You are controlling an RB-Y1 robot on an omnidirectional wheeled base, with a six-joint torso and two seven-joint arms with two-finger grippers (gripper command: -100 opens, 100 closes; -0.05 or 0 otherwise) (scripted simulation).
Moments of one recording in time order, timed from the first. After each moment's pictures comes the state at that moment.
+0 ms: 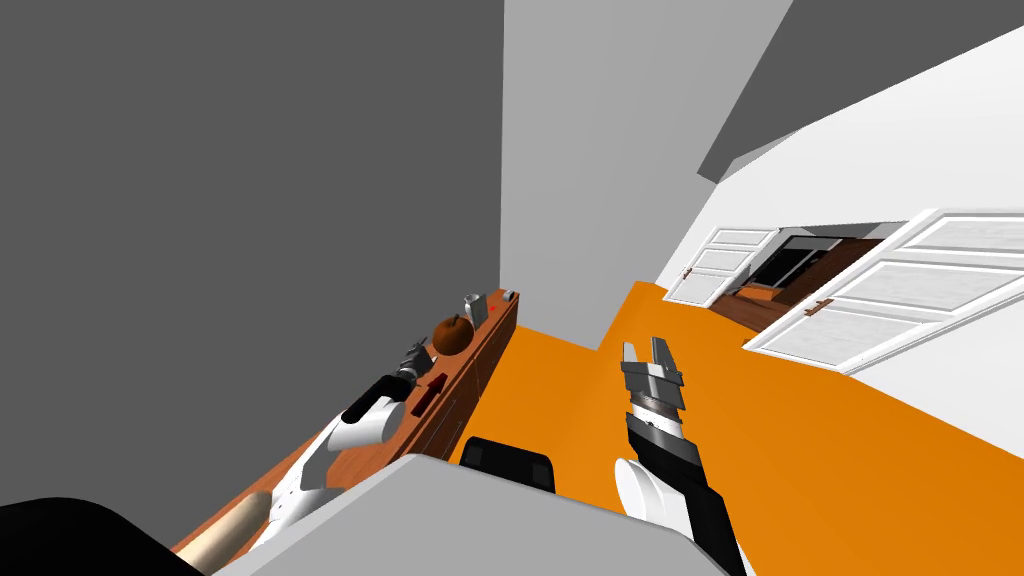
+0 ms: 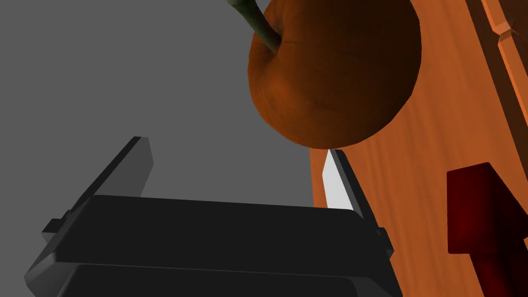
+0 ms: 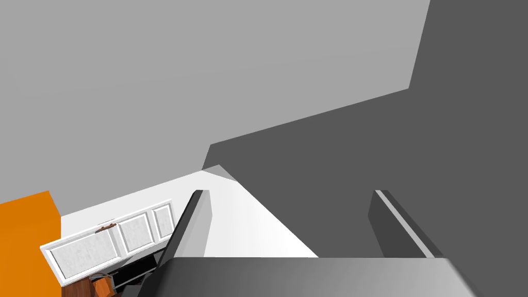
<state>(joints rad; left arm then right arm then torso) 0.46 0.19 0.22 -1.97 0.28 0.32 0.36 0.55 0.01 -0.01 -2.21 -0.11 -0.48 0.08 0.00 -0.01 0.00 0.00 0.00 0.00</state>
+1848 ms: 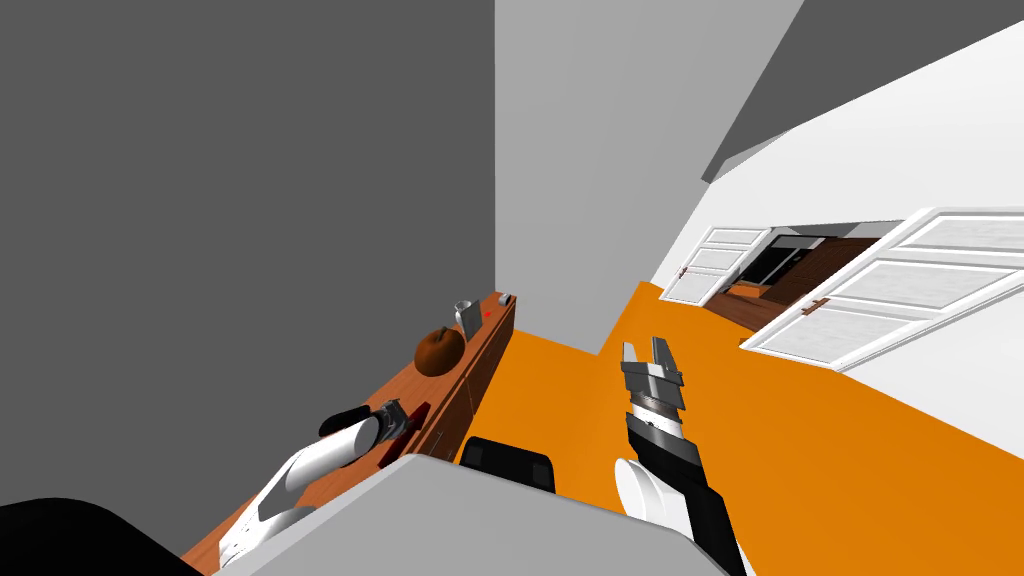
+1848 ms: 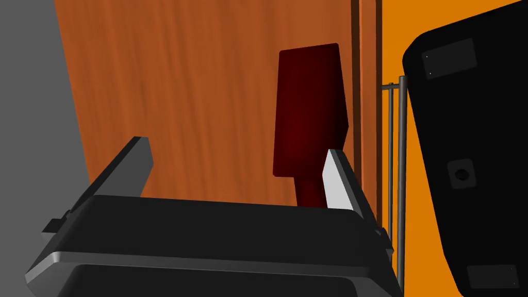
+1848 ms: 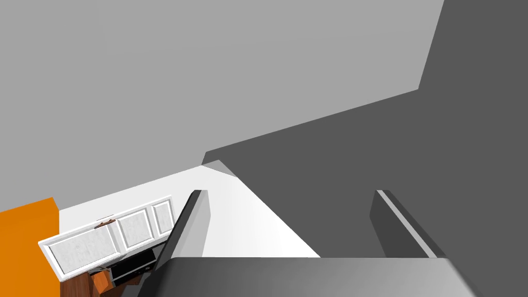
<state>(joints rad) 0.45 0.16 0.42 -1.70 0.46 0.86 0.52 0.55 0.01 -0.01 -2.21 -0.11 -0.48 0.08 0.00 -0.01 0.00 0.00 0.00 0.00</state>
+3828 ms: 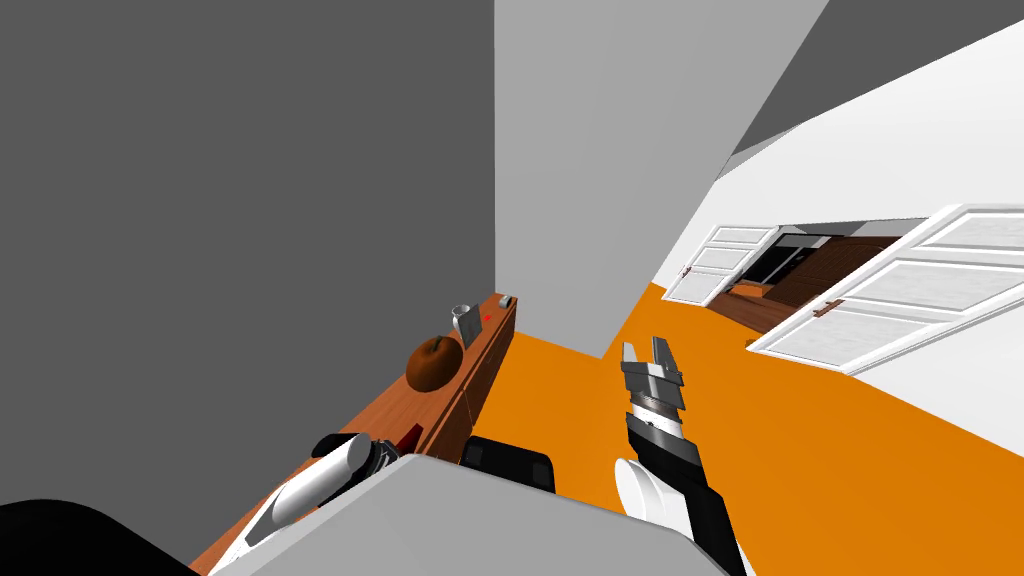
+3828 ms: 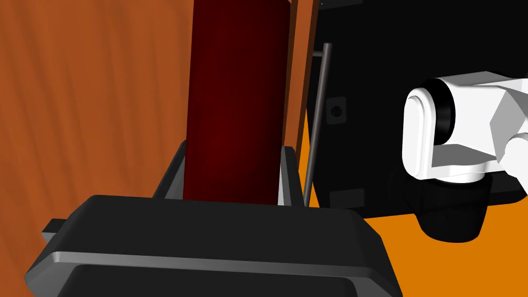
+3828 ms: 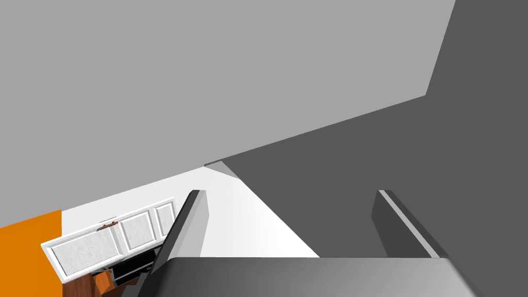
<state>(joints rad) 0.42 0.12 0.50 -1.50 0.53 1.07 0.58 0.55 0.01 -0.01 -2.21 -0.11 -0.48 0.08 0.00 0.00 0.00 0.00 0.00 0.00</state>
